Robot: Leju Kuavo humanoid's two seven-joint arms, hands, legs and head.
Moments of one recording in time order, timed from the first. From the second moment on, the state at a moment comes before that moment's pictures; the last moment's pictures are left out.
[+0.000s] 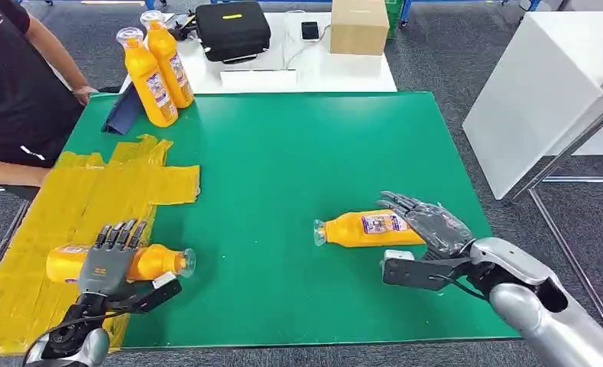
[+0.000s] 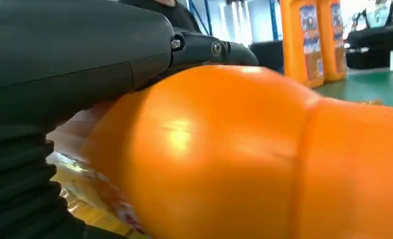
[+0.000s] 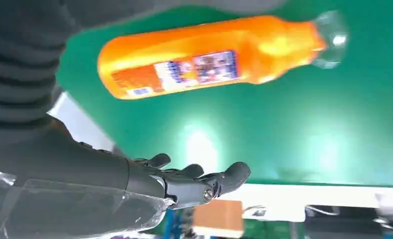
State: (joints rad) left arm -0.11 0.17 -0.09 -1.10 -1.29 0.48 -0.07; right arm -0.21 -0.70 0.52 -1.84 0.49 0.26 0.09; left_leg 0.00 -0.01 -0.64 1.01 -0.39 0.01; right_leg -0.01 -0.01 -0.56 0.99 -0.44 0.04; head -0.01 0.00
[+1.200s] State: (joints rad) left arm 0.07 0.04 -0.03 -1.73 -0.69 0.42 -0.31; right arm -0.23 -0.46 0.49 -1.55 0.81 0.28 0.16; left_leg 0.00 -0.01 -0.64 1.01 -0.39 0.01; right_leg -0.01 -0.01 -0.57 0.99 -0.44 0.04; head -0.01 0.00
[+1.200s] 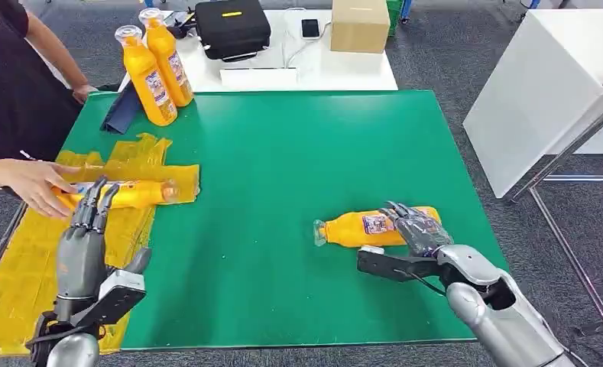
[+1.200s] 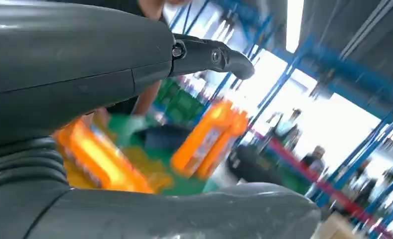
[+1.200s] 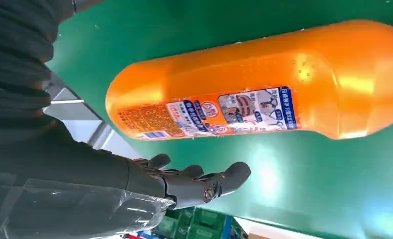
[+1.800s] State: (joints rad) left arm 0.08 0.04 0.06 -1.79 -0.60 0.42 -0.35; right arm -0.36 -0.36 0.52 -1.32 1.00 0.28 0.23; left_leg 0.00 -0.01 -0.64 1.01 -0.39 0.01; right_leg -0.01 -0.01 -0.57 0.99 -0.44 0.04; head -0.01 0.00
